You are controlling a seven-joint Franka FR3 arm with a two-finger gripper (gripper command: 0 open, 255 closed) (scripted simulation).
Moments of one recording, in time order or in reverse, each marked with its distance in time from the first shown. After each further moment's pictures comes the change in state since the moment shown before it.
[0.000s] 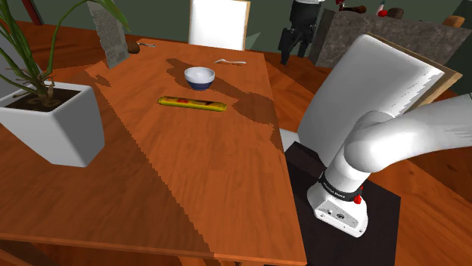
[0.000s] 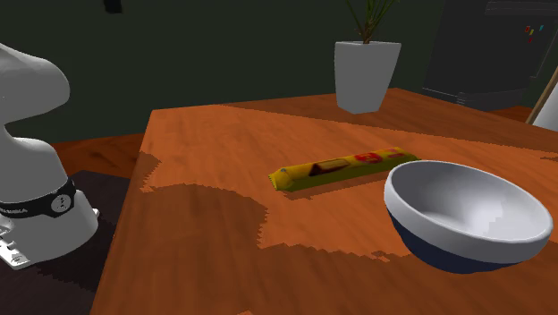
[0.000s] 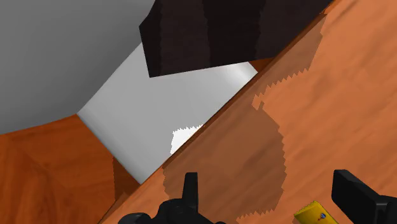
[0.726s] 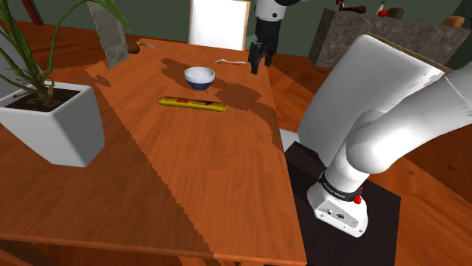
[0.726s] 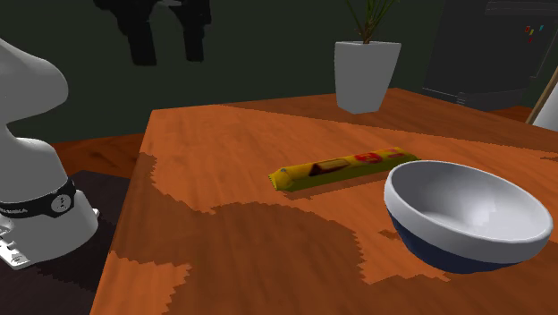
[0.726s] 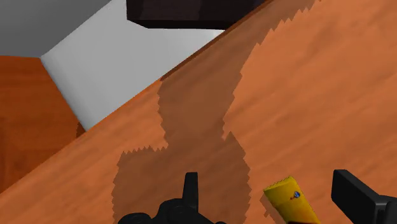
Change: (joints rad) arm 0.067 0.272 -0.019 0.047 0.023 0.224 -0.123
